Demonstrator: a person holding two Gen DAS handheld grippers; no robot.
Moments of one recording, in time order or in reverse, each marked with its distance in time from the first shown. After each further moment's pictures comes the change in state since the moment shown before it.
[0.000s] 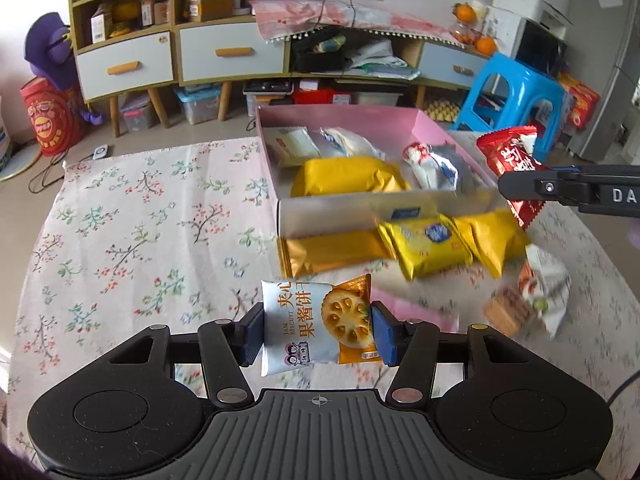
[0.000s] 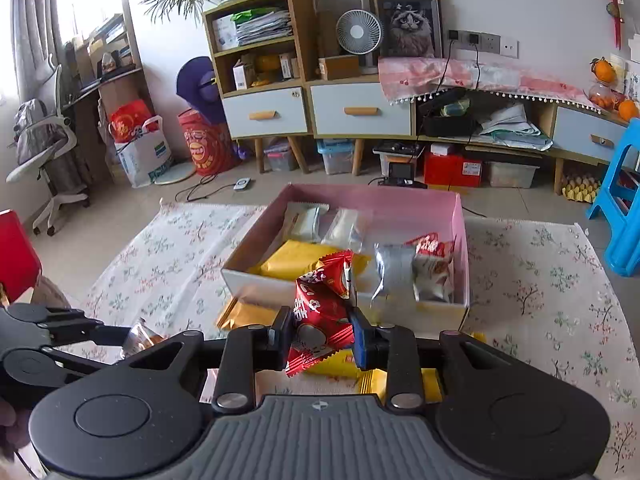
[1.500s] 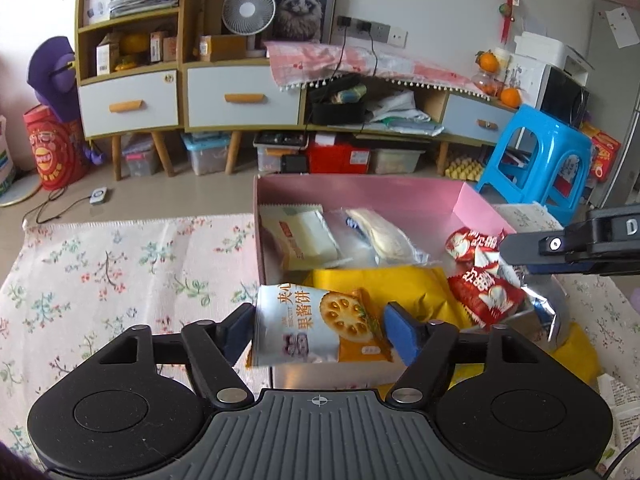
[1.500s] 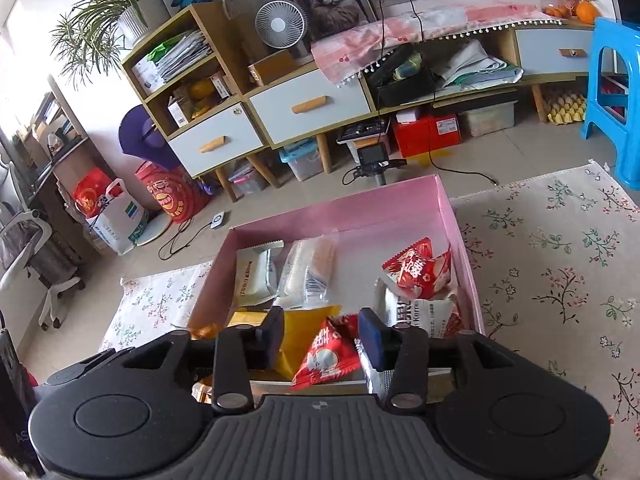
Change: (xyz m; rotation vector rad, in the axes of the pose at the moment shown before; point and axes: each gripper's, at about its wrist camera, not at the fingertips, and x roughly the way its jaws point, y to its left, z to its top) left arm 0.086 0.008 0.058 -0.035 -0.161 0.036; right arm 0.073 -0.057 0.030 0.313 0.014 0.023
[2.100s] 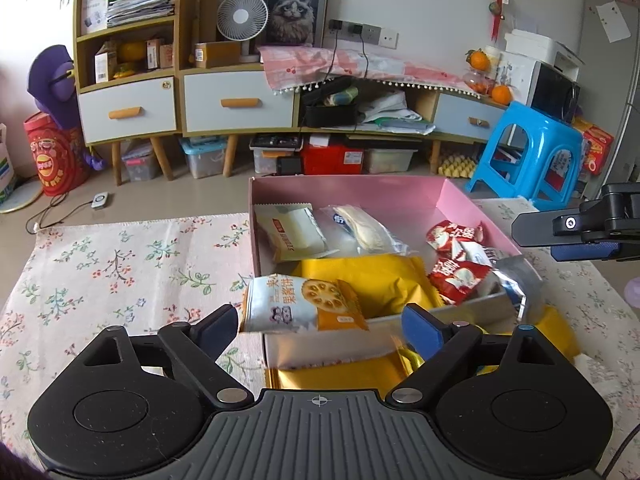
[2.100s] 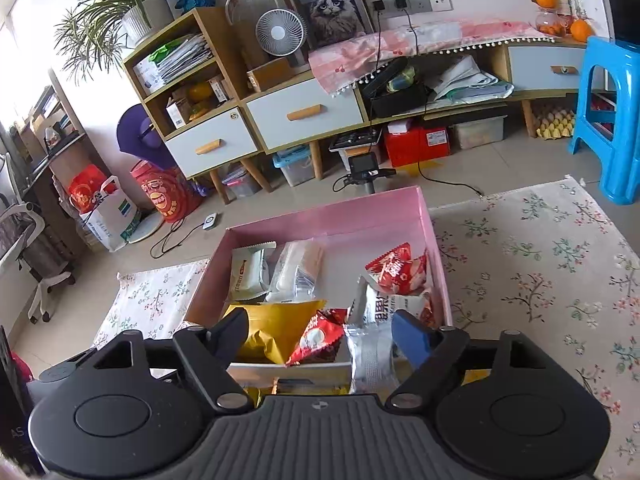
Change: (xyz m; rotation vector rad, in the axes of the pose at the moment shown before) left arm -0.032 -0.011 -0.005 0.019 -0.003 -0.006; right arm -0.025 0.000 -0.002 -0.031 -0.019 -0.037
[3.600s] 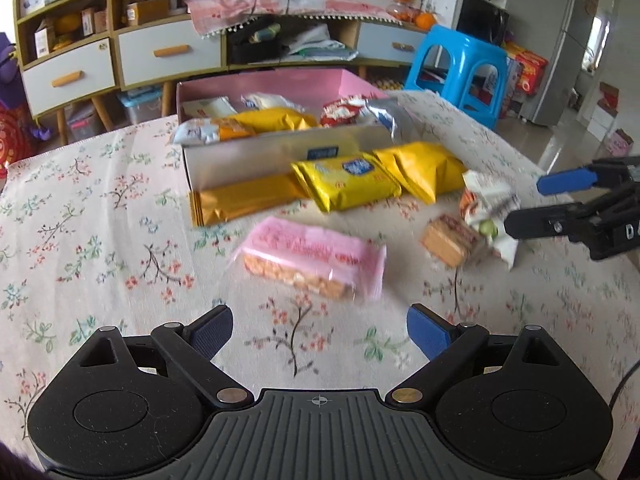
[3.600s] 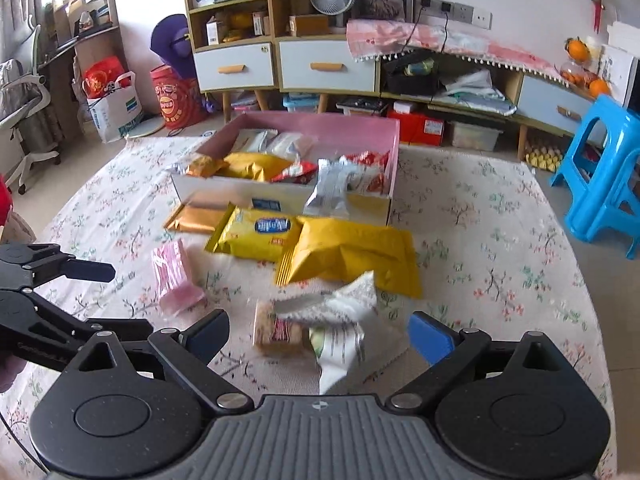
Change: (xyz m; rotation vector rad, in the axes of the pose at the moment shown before) left arm -0.065 -0.034 -0.097 0.143 0.180 -0.157; right arm -0.075 -0.008 -0.103 -0.317 0.102 -0.106
